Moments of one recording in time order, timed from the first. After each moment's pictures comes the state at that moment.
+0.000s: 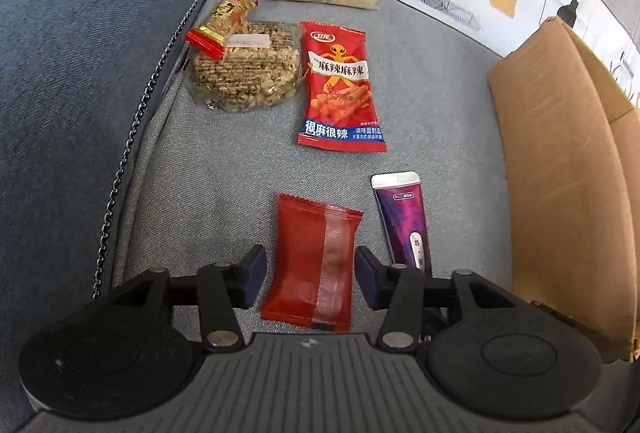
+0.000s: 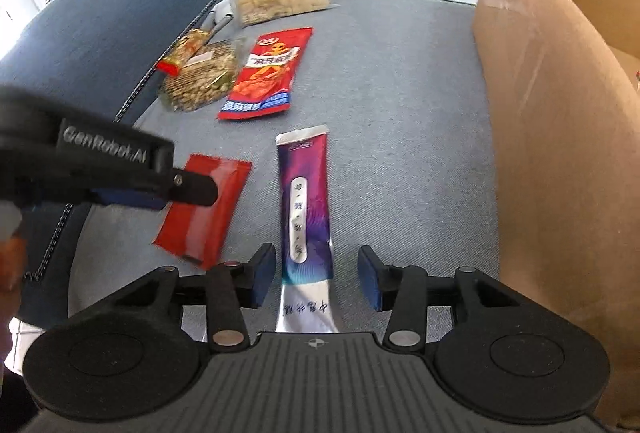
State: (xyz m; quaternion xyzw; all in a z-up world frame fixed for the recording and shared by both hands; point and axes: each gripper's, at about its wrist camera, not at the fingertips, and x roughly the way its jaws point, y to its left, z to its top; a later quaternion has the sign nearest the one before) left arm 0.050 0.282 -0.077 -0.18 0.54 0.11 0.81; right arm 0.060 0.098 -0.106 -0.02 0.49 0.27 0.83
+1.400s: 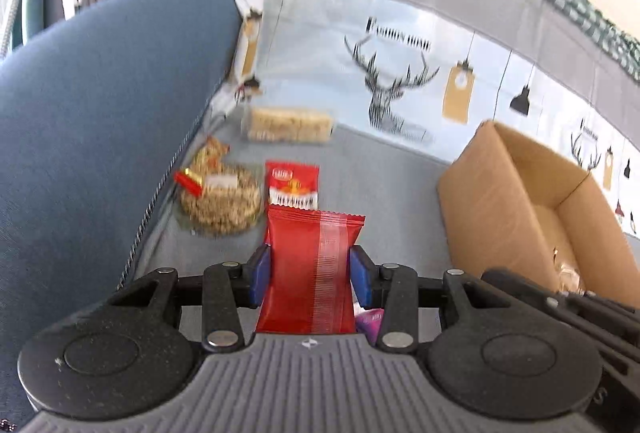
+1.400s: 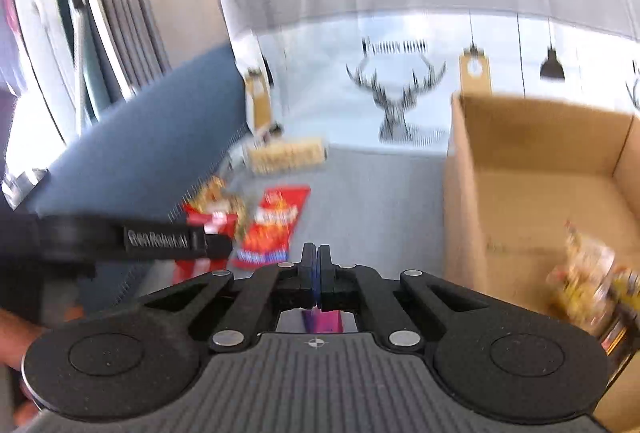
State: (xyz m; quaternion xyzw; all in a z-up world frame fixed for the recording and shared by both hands) left arm 0.034 0.247 -0.010 -0.16 0.36 0.13 0.91; right arm 0.052 0.049 -0.017 0.01 0.32 0.30 0.90
